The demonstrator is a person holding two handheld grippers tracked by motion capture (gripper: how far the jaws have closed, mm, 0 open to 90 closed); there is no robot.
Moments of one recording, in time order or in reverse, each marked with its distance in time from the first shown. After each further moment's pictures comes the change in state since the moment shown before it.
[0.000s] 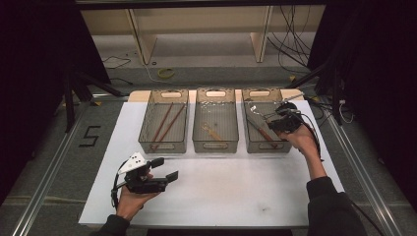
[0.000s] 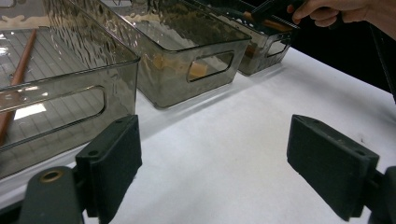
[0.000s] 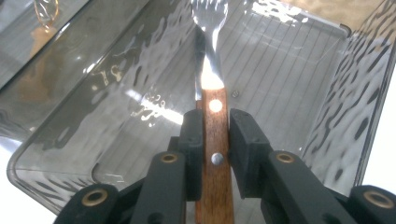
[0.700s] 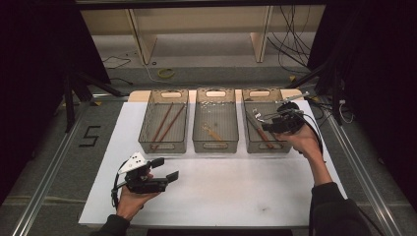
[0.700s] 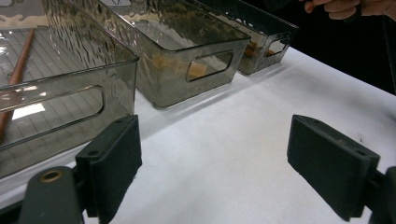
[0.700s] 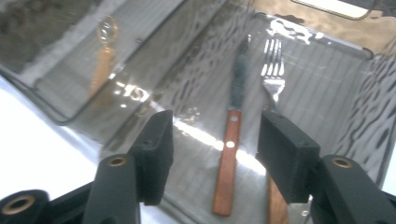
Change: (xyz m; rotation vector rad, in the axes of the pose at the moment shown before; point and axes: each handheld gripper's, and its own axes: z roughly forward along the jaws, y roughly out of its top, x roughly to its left) left arm 0.000 0.000 0.001 0.002 -0.003 -0.001; right arm 0.016 -0.001 -0.029 -0.090 0.091 -0.009
